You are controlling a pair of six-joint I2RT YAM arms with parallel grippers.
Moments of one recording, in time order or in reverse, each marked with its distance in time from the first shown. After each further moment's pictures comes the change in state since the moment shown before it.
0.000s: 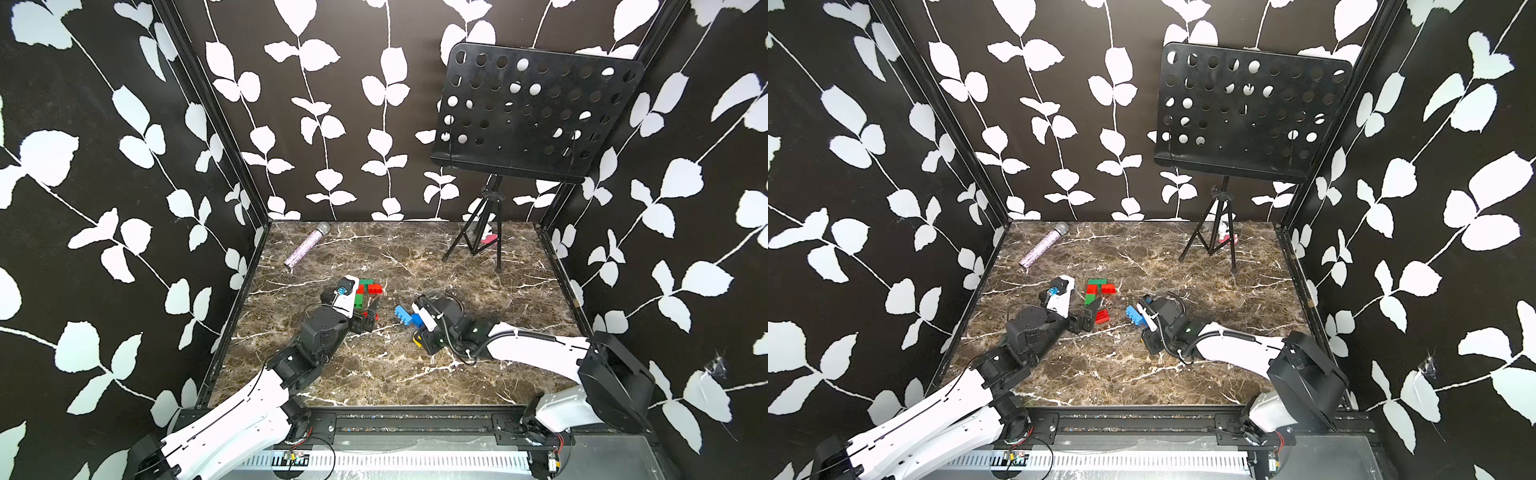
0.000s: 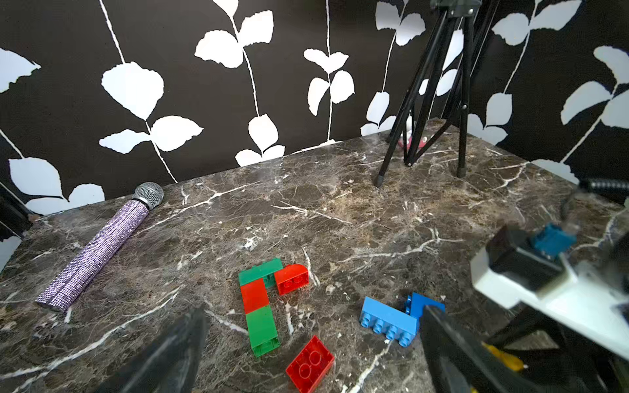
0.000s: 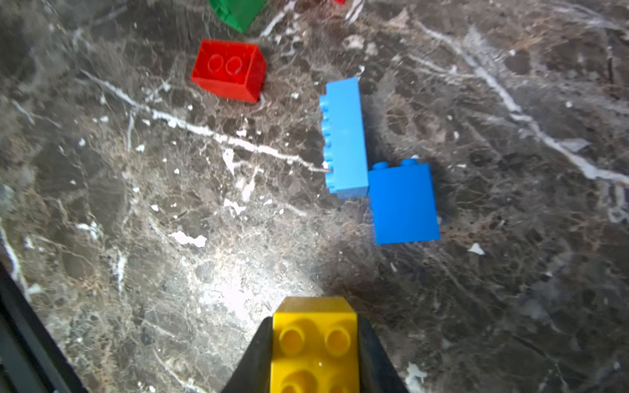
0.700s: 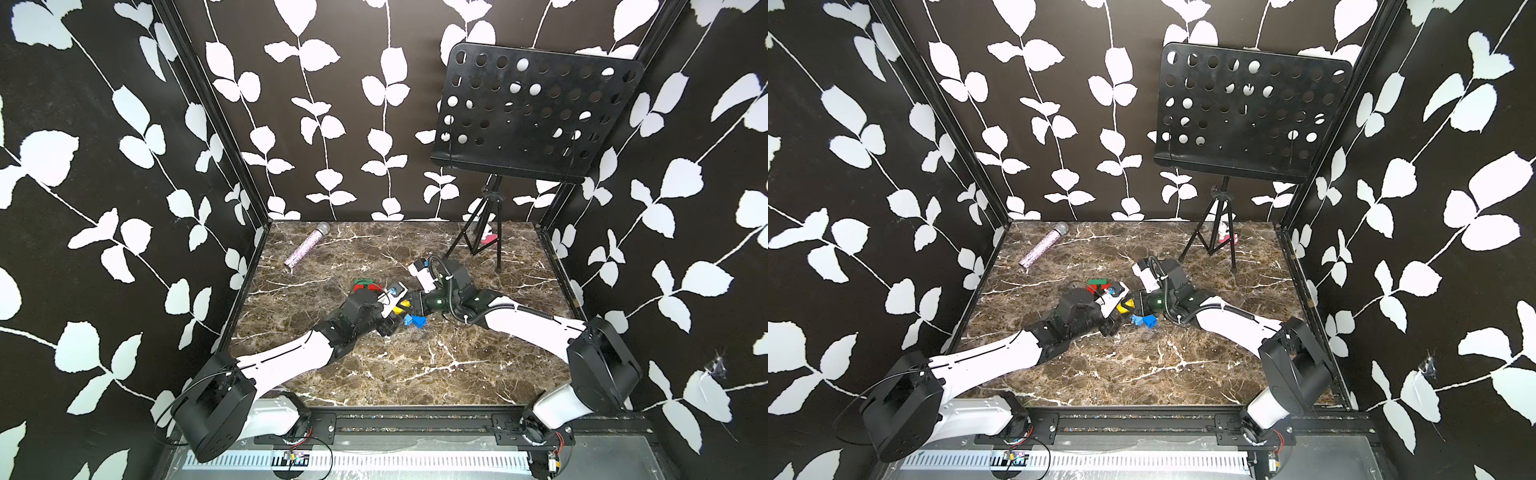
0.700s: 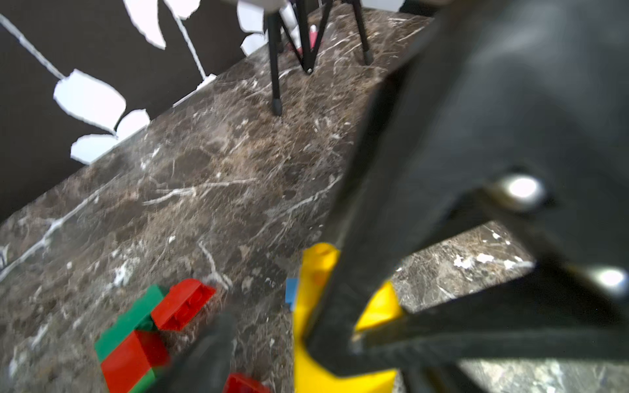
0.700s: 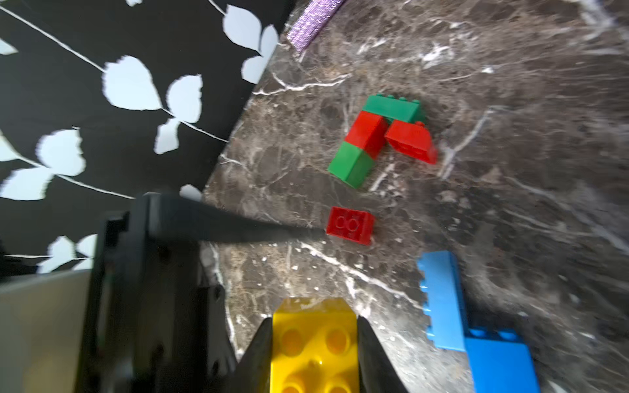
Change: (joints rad) left arm -0.007 0.500 0.118 0.119 0.340 0.247; right arm -0.199 0.072 0.216 0.117 -0.454 0.179
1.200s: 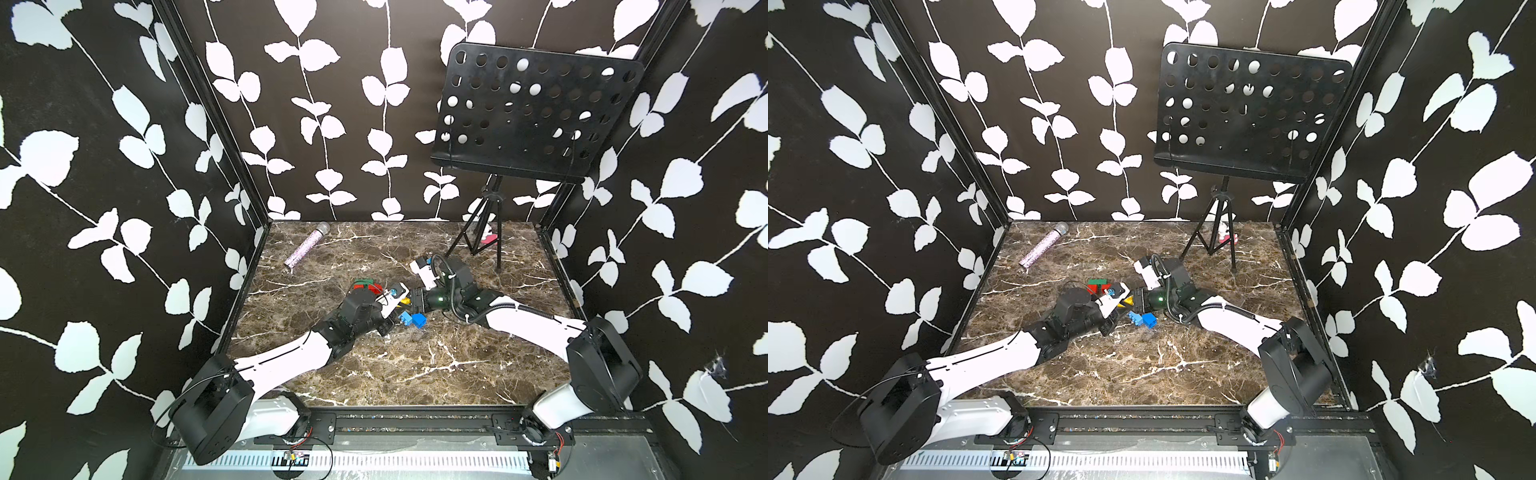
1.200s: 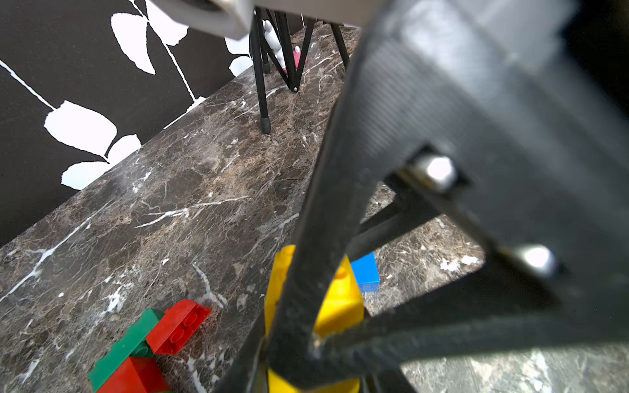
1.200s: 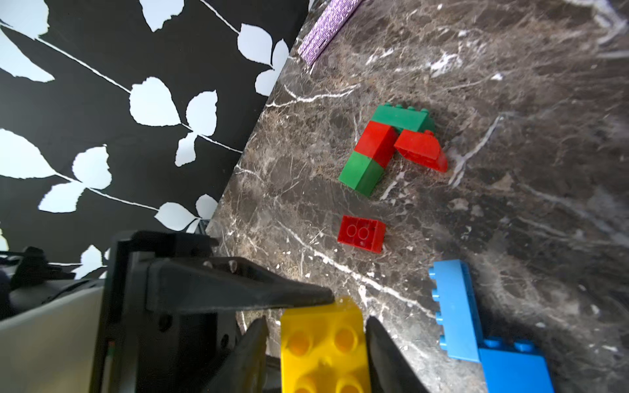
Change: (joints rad) left arm 0.002 -0.001 0.000 0.032 0.082 0.047; right arm -0.013 0.016 -0.003 0.082 -0.084 0.073
